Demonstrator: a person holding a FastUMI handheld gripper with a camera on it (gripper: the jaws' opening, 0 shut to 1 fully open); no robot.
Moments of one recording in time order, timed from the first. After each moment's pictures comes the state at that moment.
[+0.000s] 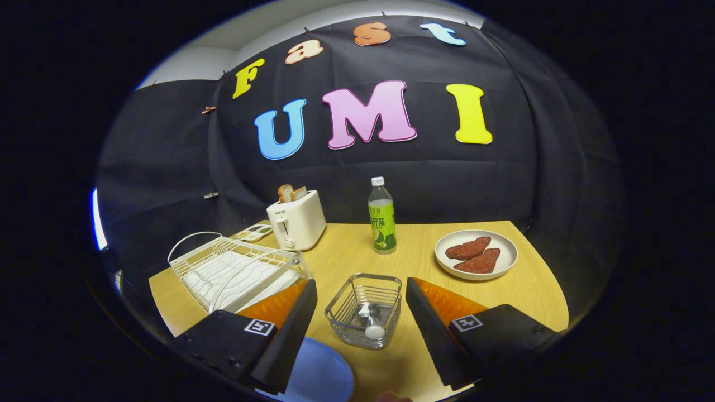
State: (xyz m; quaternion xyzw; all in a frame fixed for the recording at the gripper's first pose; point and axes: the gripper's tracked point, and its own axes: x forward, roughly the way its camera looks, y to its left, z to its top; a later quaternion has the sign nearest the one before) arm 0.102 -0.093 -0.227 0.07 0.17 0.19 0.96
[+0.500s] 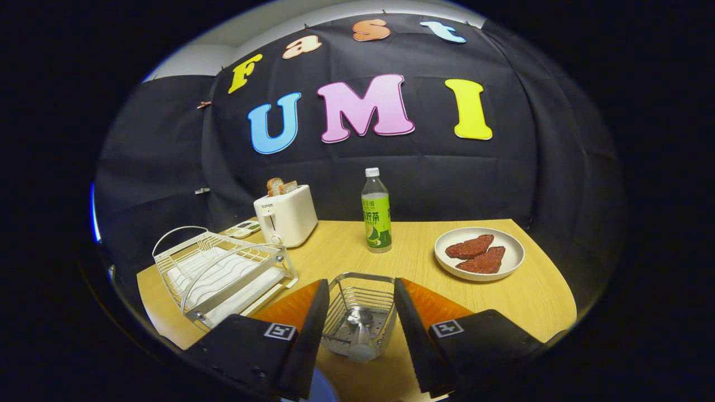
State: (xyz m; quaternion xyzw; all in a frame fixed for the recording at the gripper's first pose) arm 0.124 -0.091 -0.254 0.07 0.17 0.18 0.97
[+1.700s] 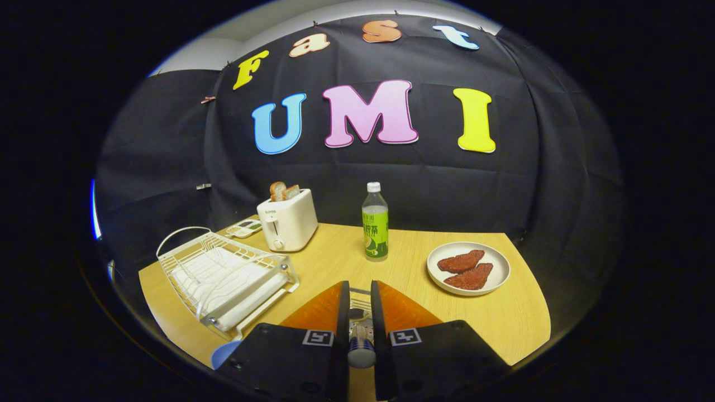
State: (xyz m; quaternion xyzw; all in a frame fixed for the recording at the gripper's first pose) arm 0.116 -0.097 -0.193 0.03 0.17 0.19 0.97
